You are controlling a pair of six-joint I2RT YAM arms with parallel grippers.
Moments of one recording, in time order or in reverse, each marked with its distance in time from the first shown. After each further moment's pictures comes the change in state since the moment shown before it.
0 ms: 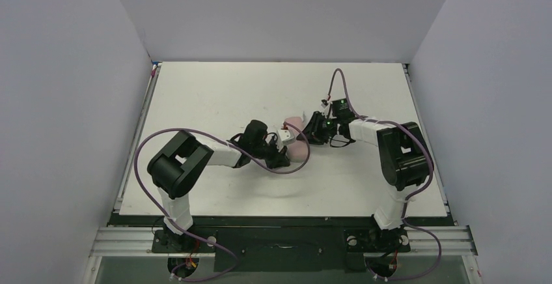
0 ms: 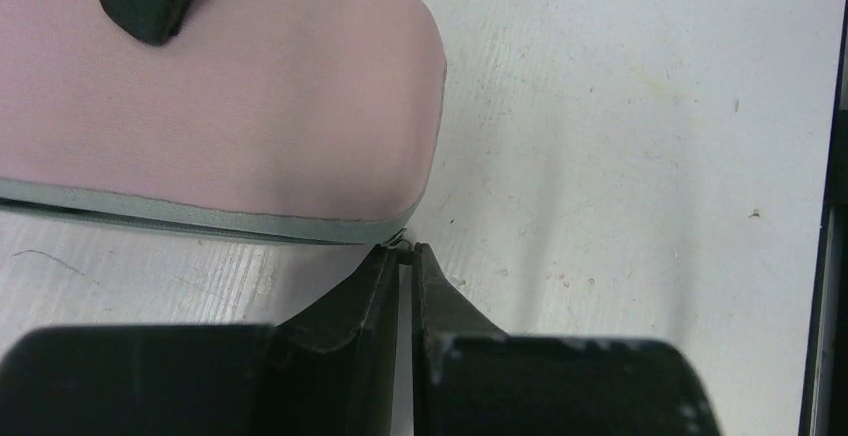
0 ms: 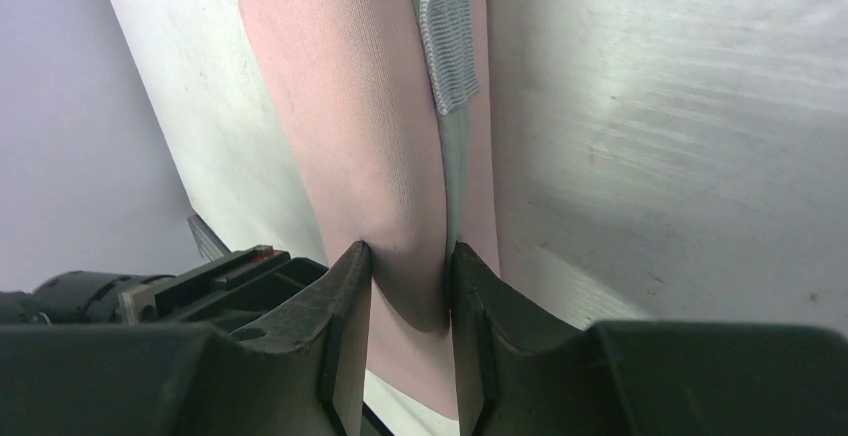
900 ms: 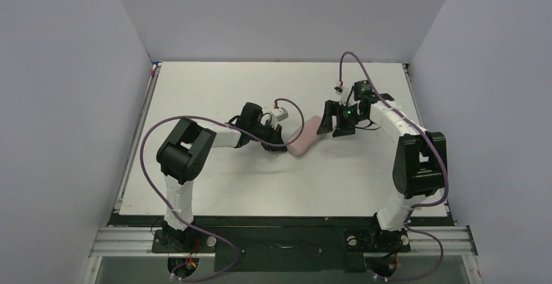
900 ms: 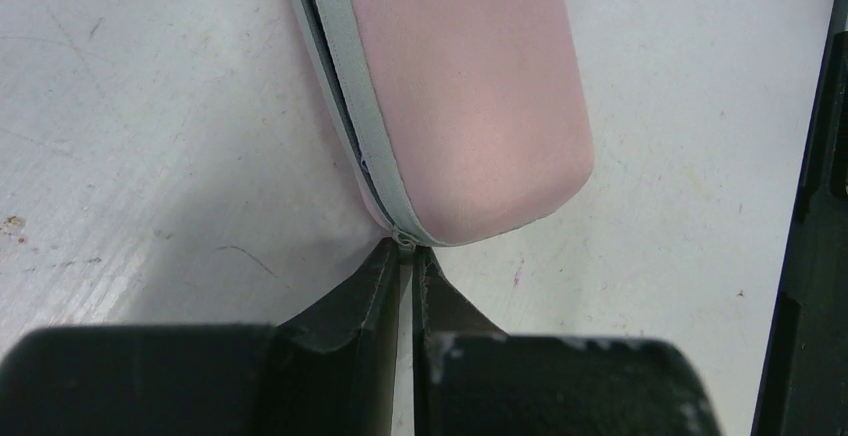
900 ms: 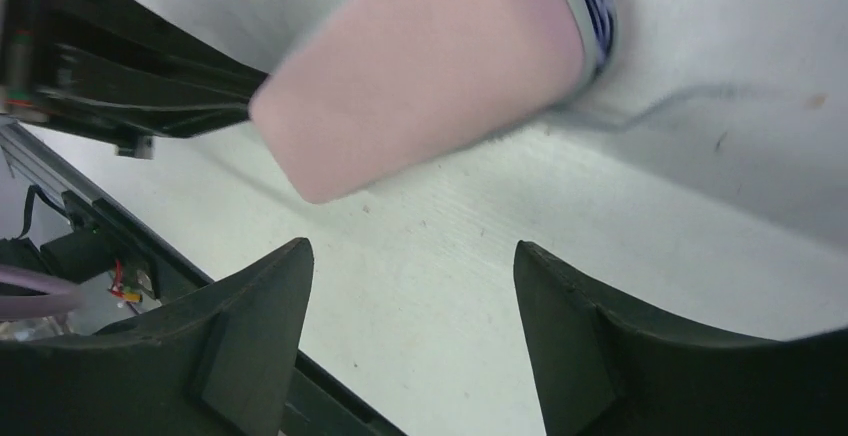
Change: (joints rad) left arm 0.138 0.149 0.232 -0.128 0.072 -0.185; right arm -0.141 -0.141 0.166 -0.554 0.063 -0.480
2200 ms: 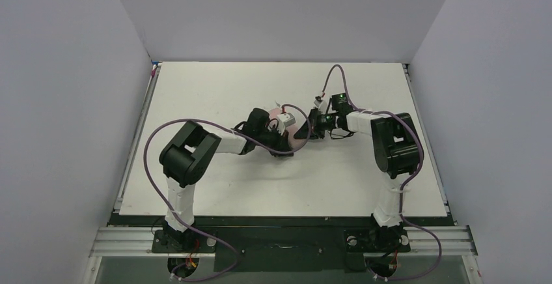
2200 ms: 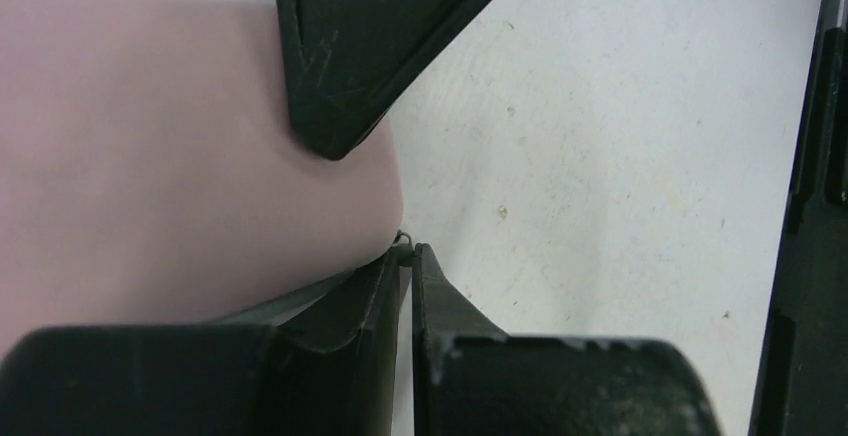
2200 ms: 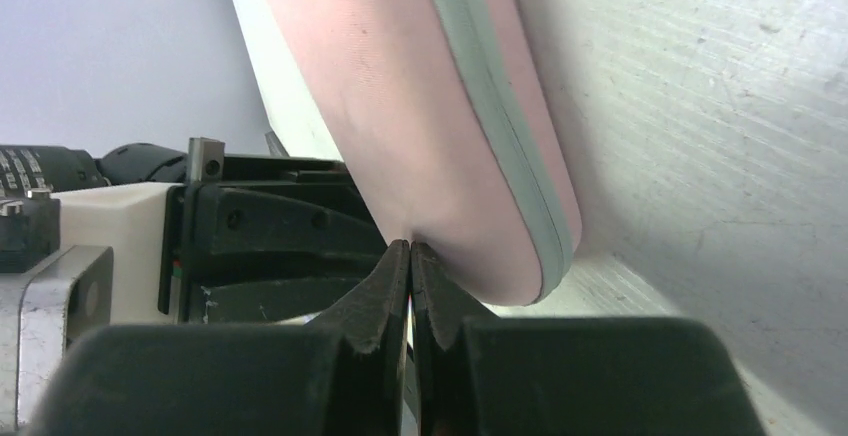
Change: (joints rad) left arm -0.072 -0.007 -0.036 0.077 -0.025 -0.016; right arm 0.111 0.290 -0.021 0.501 -0.347 0.457
